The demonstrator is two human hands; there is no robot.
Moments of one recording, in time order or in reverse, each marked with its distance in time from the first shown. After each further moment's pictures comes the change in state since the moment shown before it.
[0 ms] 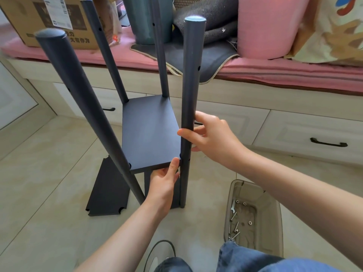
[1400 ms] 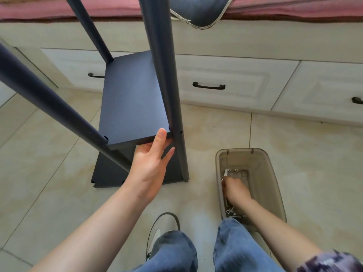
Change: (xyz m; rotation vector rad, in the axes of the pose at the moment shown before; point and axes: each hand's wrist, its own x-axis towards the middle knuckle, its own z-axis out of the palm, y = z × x) left_hand -0.004 0.001 -0.003 0.044 -0.008 0.014; right_hand -0.097 0.316 0.114 -0.643 -0.366 0.623
